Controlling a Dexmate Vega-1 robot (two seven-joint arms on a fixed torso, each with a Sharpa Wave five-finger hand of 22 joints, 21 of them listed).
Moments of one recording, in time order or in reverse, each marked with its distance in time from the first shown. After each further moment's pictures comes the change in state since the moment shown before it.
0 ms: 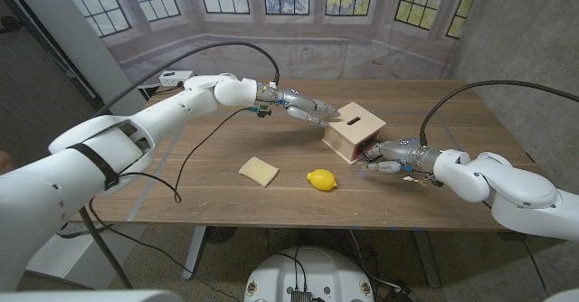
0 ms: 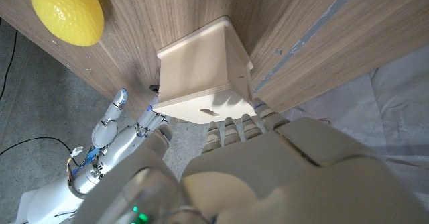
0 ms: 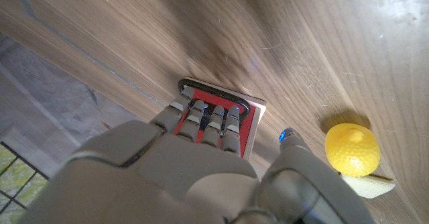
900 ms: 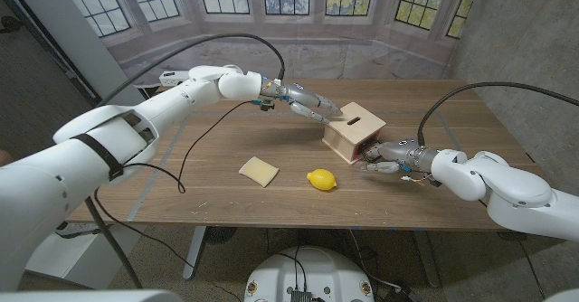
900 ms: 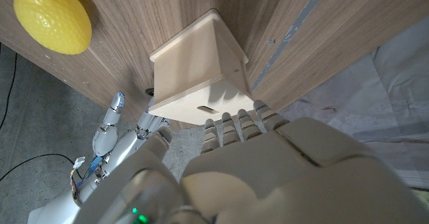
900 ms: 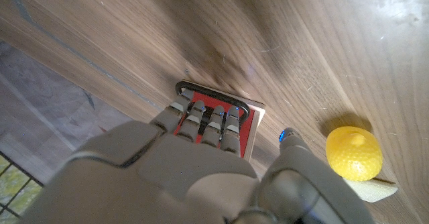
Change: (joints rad) left arm -0.058 -0.030 0.026 0.026 0.109 -0.030 0.053; left_hand -0.030 -0.004 -0.004 0.013 0.000 0.050 -0.032 0.012 0.000 0.077 -0.020 0.012 0.000 0.077 -0.031 0.008 0.000 -0.036 0.007 -0.005 0.000; right arm 0.032 0.034 -0.024 0.015 -0.020 0.010 0.046; right_hand 0.000 0.000 0.003 -0.003 0.000 0.000 0.000 0.000 0.000 0.000 0.000 0.000 0.000 0.000 0.000 0.000 0.000 0.003 -0.003 0.000 0.000
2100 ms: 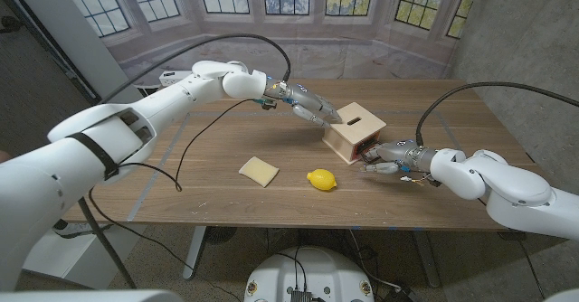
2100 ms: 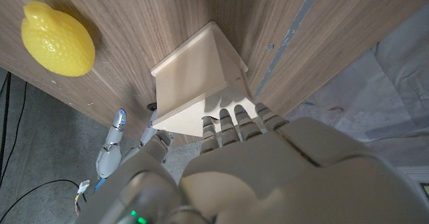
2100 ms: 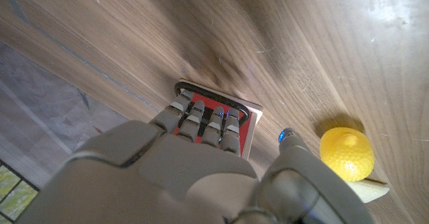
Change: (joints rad) left arm -0.001 0.026 0.017 -0.103 0.068 0.052 -0.017; left_hand -0.040 -0.013 -0.008 0.014 0.000 0.041 -0.009 0.000 0.000 0.059 -0.012 0.008 -0.005 0.070 -0.023 0.008 0.000 -0.030 0.005 -0.005 0.000; right arm -0.004 -0.005 0.008 -0.007 -0.003 0.011 0.017; right_hand -0.004 0.004 0.003 -0.003 0.000 -0.004 0.004 0.000 0.000 -0.003 -0.003 0.000 0.000 0.000 0.000 0.000 0.000 0.000 0.000 0.000 0.000
